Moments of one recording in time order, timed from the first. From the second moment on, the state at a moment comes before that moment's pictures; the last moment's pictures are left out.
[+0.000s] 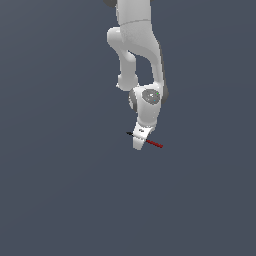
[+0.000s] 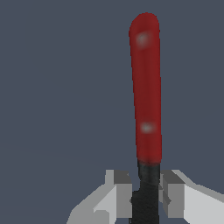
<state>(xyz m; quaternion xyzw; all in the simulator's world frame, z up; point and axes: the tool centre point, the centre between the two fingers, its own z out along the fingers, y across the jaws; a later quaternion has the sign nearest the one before) -0.085 0.085 0.024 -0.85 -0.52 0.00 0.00</state>
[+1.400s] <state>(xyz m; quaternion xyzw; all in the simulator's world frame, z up) 0.024 -0.018 0.228 -0.86 -0.52 0.00 0.00</state>
